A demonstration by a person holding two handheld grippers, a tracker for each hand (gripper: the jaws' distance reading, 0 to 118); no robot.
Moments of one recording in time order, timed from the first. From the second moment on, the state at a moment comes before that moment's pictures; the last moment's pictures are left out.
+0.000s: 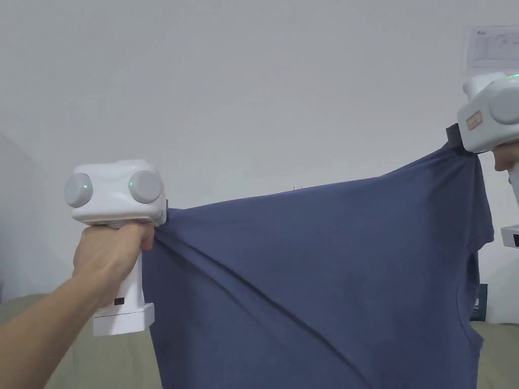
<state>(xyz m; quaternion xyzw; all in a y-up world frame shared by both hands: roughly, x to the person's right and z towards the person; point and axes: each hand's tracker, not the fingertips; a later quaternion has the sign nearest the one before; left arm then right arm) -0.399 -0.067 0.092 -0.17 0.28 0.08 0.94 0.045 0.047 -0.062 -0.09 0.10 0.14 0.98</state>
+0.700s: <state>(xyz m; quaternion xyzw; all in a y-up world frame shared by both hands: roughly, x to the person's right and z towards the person) -0.388 -0.395 0.240 -0.40 0.21 0.07 0.89 0.130 -0.339 0.147 -0.35 0.19 0.06 0.92</state>
